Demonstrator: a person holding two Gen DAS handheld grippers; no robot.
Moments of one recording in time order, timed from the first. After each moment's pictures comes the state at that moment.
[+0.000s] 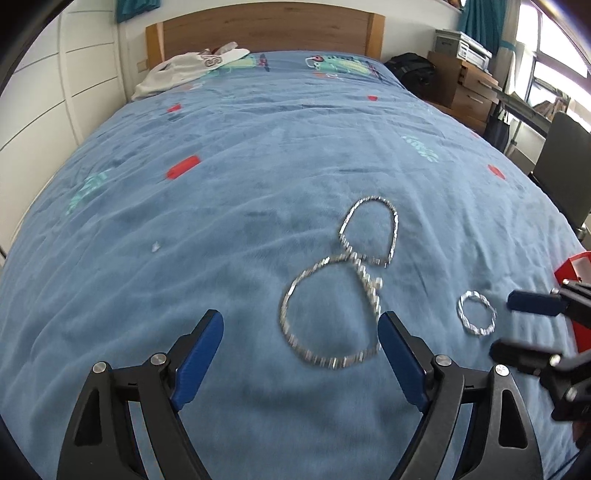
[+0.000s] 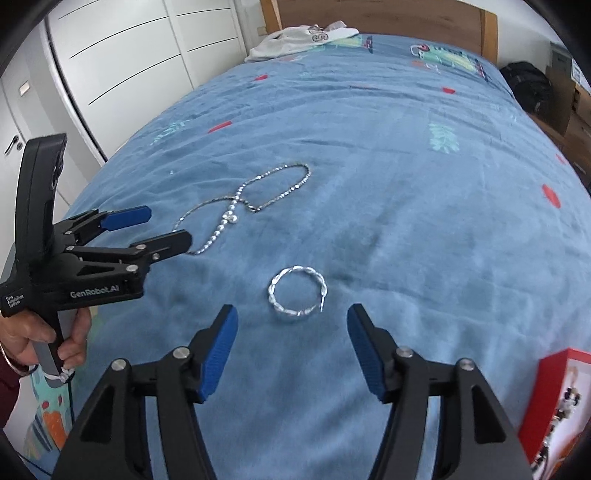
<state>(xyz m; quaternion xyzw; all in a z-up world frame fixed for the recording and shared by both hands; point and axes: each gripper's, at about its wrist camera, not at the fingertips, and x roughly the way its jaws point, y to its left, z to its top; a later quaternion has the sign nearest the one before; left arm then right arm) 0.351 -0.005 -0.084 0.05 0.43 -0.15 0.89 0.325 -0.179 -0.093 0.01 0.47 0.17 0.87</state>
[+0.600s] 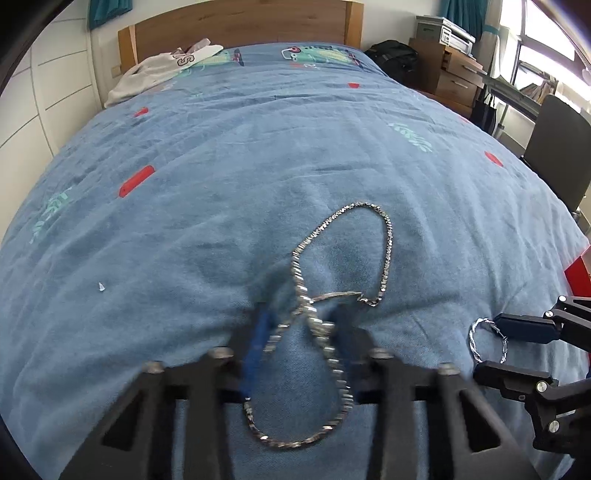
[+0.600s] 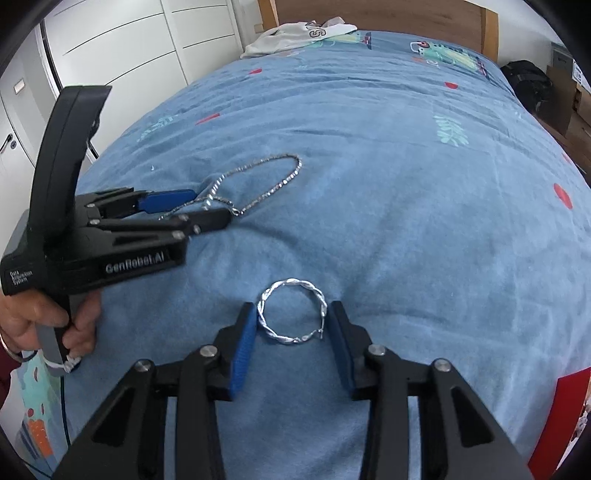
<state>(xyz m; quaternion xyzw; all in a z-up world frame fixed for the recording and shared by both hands) 0.382 -0.027 -0.101 0.07 0.44 -0.18 0.88 0.338 -0.173 -0.112 -0.01 0.46 0.17 0.87</state>
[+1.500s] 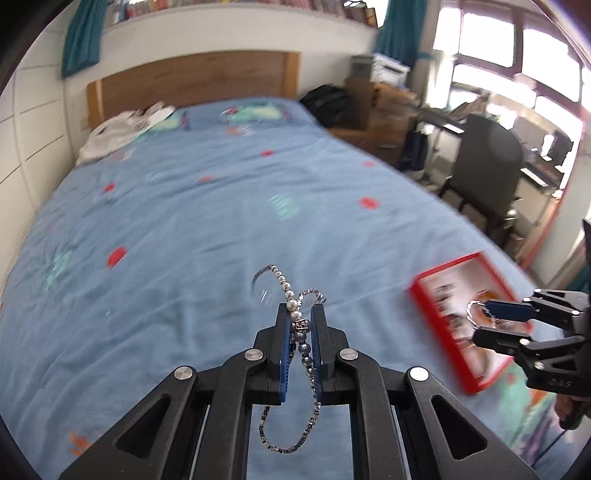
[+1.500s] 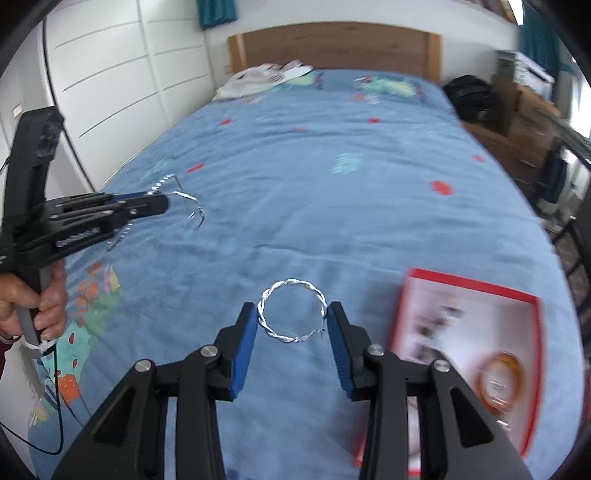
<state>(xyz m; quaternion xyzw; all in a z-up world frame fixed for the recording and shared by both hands) 0.235 -0.096 0.050 0.06 0.36 -0.28 0.89 0.180 -0.293 0.013 0.01 0.40 0.07 0.91</state>
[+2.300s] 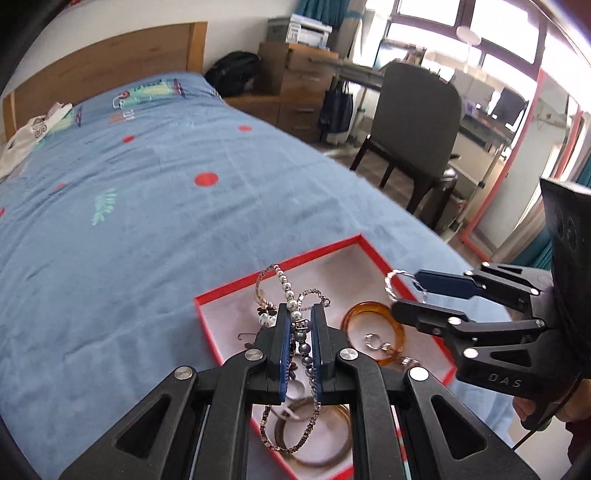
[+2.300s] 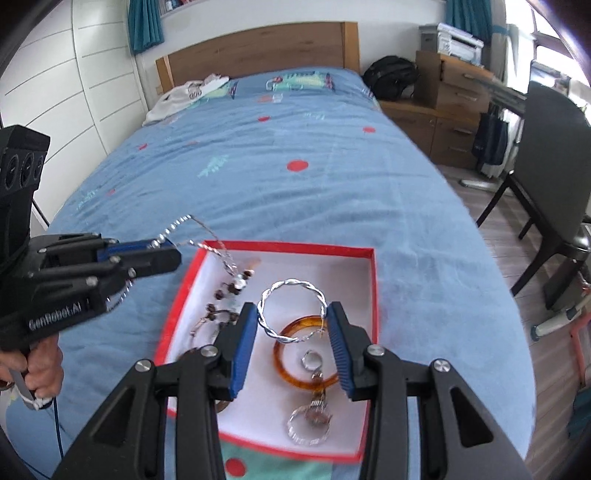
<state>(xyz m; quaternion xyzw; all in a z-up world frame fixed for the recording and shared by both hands) 0.216 -0.339 -0.004 0.09 0.41 -0.39 0.82 0.171 -0.482 -0.024 0.05 0.42 0.01 0.91</state>
